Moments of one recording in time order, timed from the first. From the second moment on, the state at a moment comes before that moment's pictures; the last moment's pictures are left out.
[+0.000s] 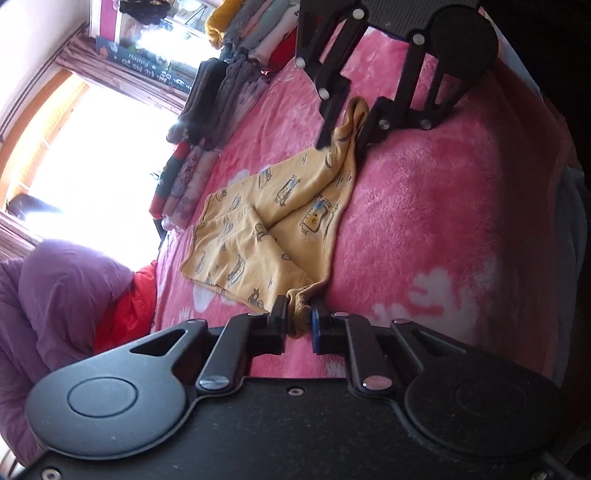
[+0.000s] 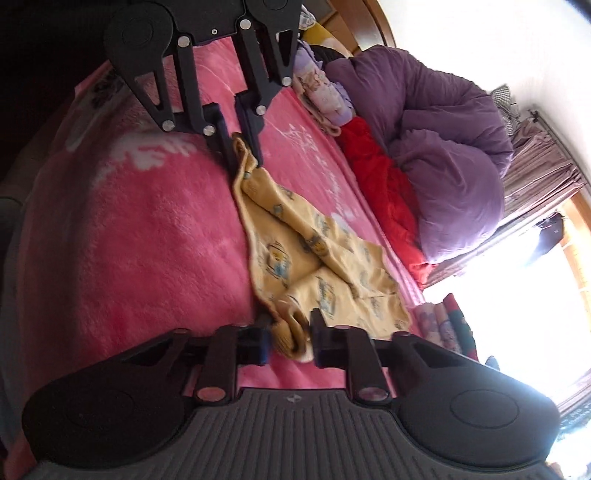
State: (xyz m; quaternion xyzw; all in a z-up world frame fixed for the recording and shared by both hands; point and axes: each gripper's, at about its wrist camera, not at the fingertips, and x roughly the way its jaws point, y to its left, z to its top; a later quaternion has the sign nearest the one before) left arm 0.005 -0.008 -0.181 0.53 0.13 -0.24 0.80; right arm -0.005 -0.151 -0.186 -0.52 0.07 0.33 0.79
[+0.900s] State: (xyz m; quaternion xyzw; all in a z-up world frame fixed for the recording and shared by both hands) left arm 0.160 0.039 -0.052 0.08 0.23 -0.26 0.93; right arm 0.173 -0.250 -0.073 0.04 0.20 0.34 0.92
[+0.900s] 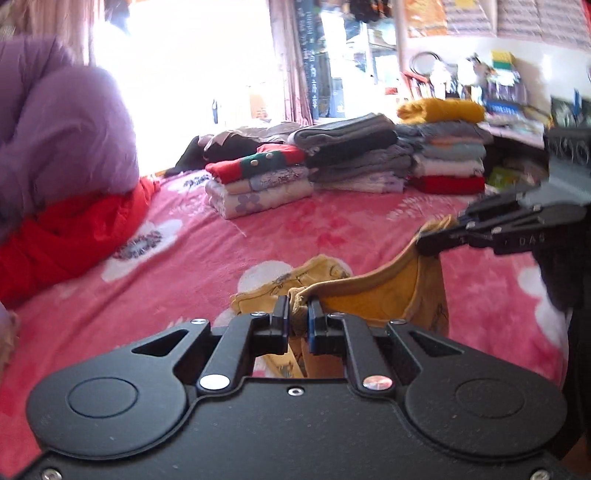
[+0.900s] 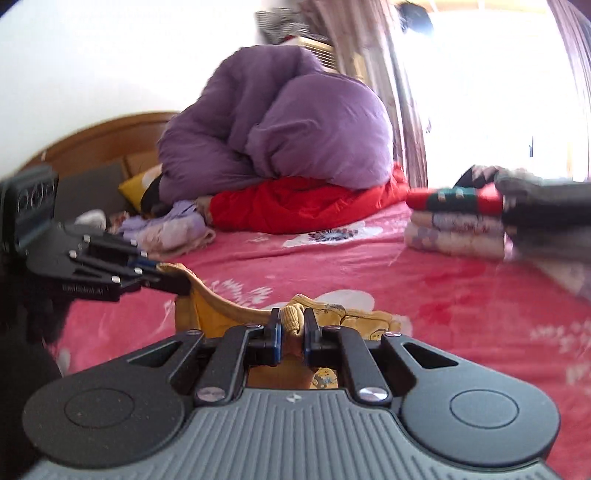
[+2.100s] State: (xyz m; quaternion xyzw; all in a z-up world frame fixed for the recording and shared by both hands) left arm 0.292 0.069 -0.129 -0.18 0.34 -0.22 0.90; right arm 0.300 -0.265 -0.156 0.26 0.32 0.29 0.87
